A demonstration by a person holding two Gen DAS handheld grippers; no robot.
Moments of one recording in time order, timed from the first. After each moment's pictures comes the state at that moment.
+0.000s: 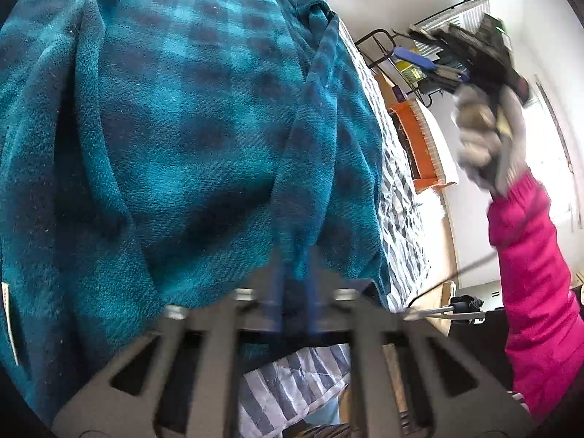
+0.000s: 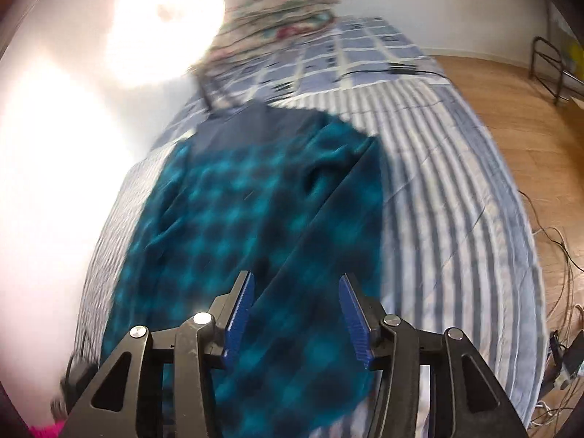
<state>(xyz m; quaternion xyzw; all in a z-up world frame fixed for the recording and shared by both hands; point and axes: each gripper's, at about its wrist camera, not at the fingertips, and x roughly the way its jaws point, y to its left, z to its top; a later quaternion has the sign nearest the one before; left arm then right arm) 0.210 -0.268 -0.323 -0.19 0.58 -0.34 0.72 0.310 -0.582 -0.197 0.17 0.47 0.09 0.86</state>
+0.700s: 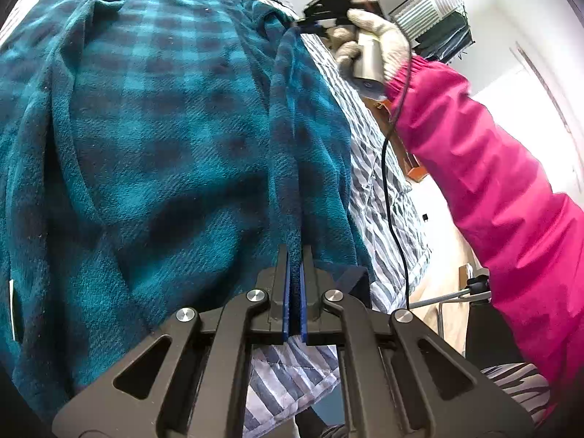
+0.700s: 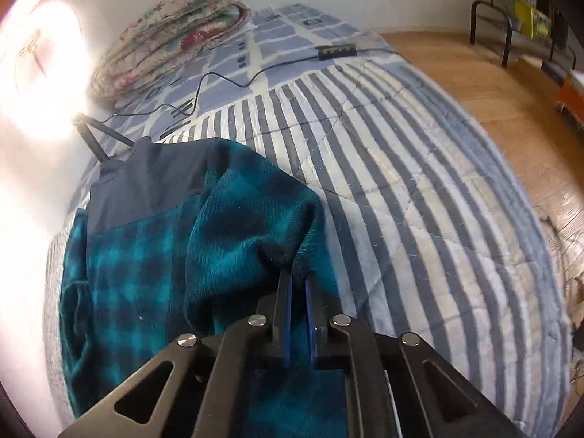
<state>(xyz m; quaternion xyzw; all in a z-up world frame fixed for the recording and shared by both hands) 0.187 -0.282 -0.293 -0.14 0.54 -0.36 0.75 0.423 -0.598 -0.256 0.18 0.49 -0.05 0.85</state>
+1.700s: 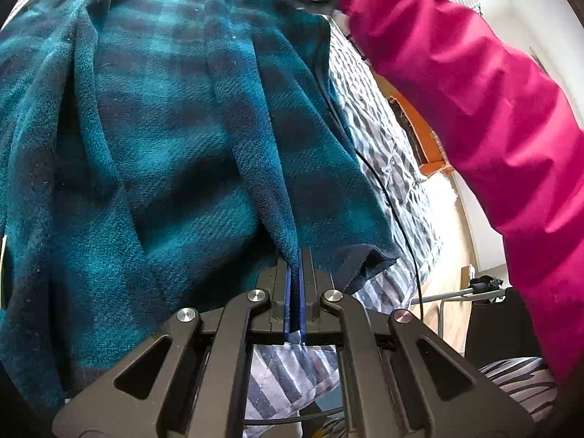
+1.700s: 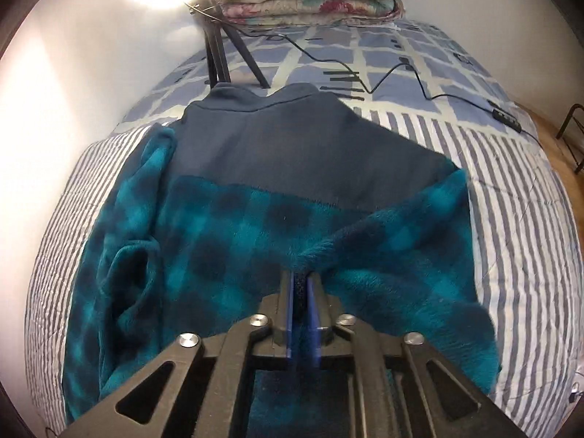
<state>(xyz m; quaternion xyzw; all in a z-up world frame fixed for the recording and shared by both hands) 0.185 -0.274 -0.315 -0.14 0.56 -0.35 0.74 0.493 -0.420 -0.237 0.07 0.49 0.12 0.86</state>
